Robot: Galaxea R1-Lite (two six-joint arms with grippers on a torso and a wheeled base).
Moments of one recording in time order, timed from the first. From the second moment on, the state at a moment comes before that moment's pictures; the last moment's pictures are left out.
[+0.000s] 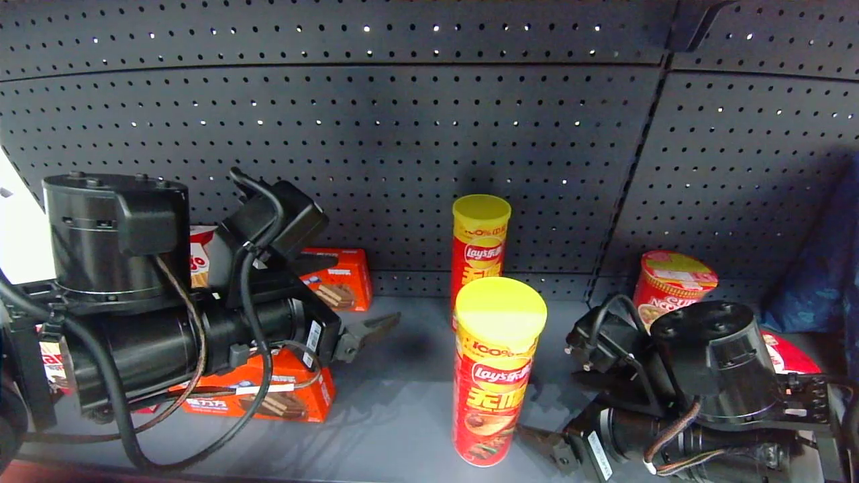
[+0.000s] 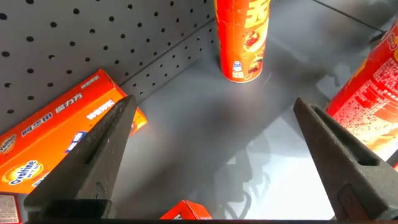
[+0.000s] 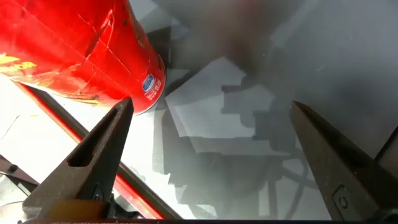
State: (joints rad) left arm -0.53 1.49 -0.79 -0.37 -0.08 0.21; right arm 0.80 1.57 -0.63 -0.35 -0.15 0.03
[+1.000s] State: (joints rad) left arm -0.53 1.48 -0.76 -0.37 -0.09 0.21; right arm 0.81 1.59 -0.61 -0.39 -0.15 0.03
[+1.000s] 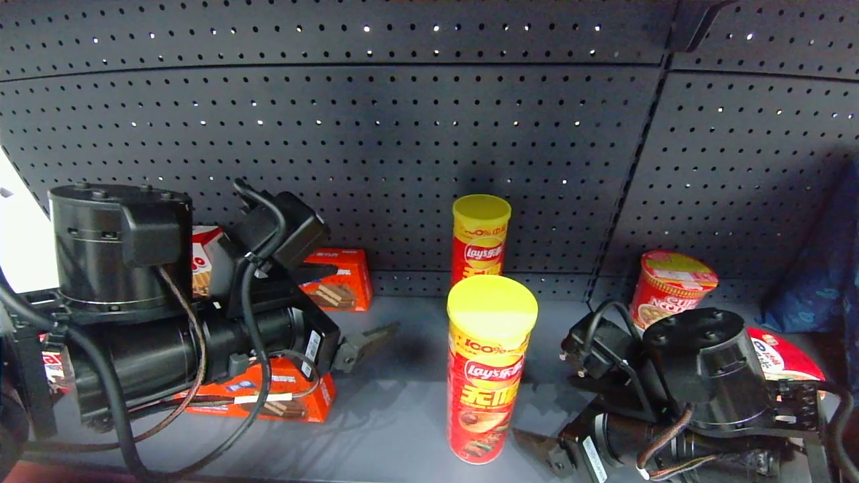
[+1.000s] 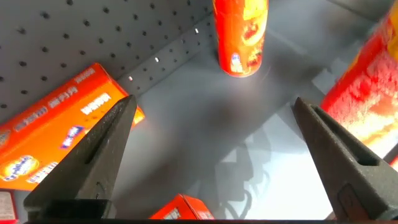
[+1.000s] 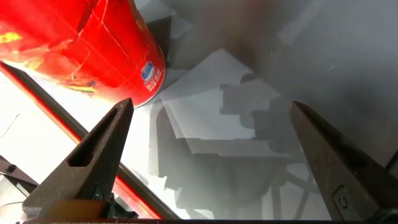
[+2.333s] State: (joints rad) left arm -0.69 1.54 -0.64 -0.37 -0.12 0.35; right arm 0.68 1.52 -0.57 -0.39 -0.13 0.03
